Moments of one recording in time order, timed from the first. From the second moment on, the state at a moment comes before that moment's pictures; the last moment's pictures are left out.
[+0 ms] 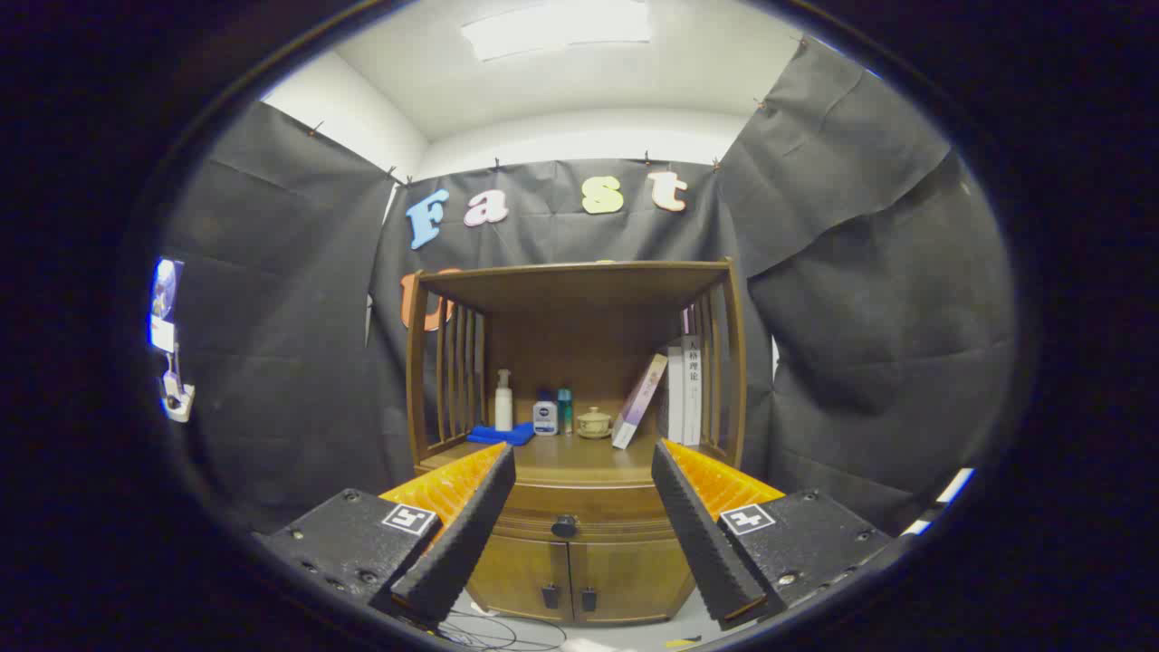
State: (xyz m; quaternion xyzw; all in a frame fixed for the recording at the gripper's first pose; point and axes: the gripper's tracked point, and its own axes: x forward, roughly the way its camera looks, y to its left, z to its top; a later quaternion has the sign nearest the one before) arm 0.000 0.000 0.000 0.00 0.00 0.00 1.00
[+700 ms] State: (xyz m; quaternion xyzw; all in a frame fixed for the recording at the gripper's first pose) arm -0.002 0.007 0.001 -0.01 0.00 0.01 1.00
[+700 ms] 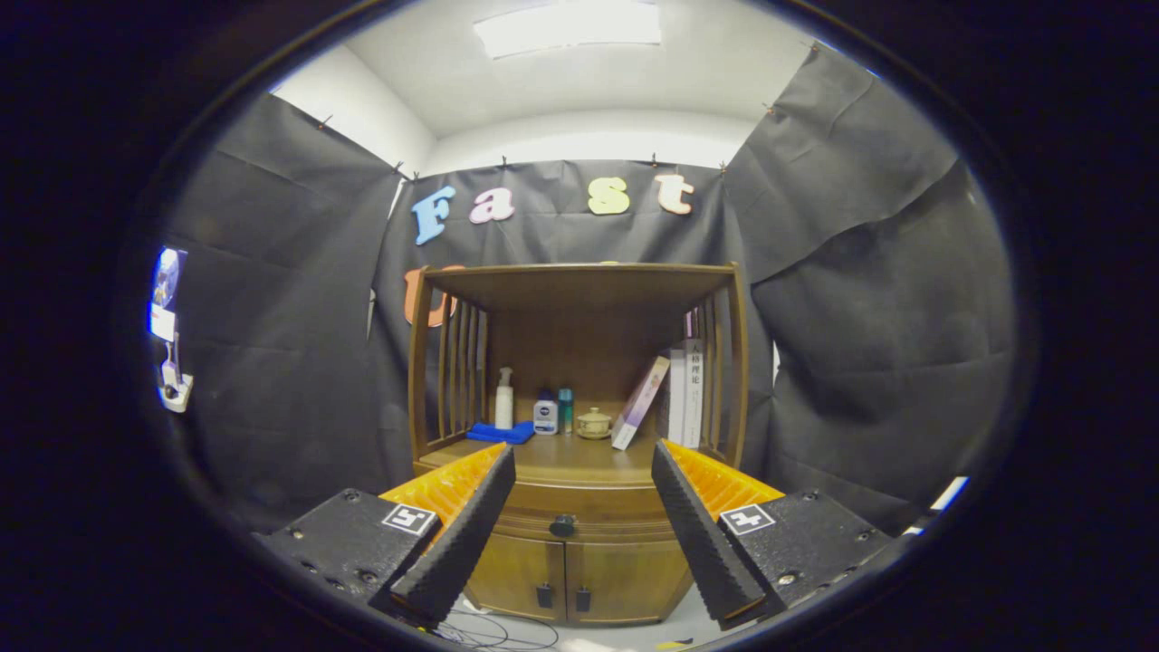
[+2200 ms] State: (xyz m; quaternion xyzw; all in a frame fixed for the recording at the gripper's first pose) arm 0.184 0.019 -0.252 0.00 0.18 -0.01 0.98
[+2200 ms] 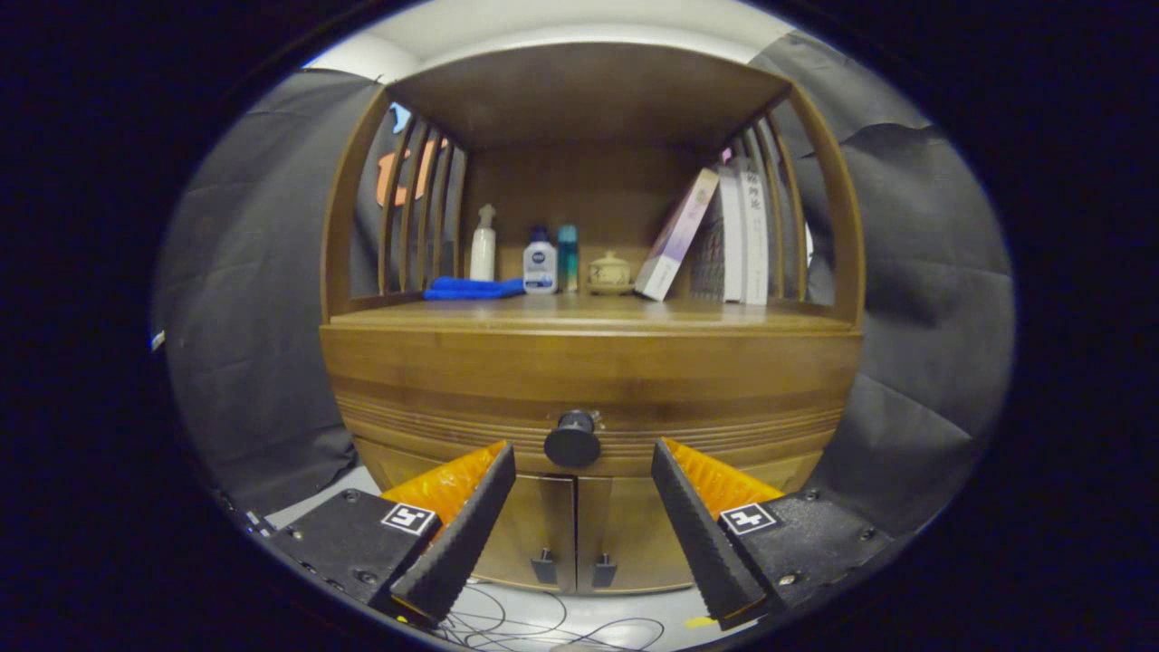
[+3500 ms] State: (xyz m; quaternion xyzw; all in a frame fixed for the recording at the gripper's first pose) arm 0.235 0.017 -0.272 0.02 0.19 -0.04 0.98
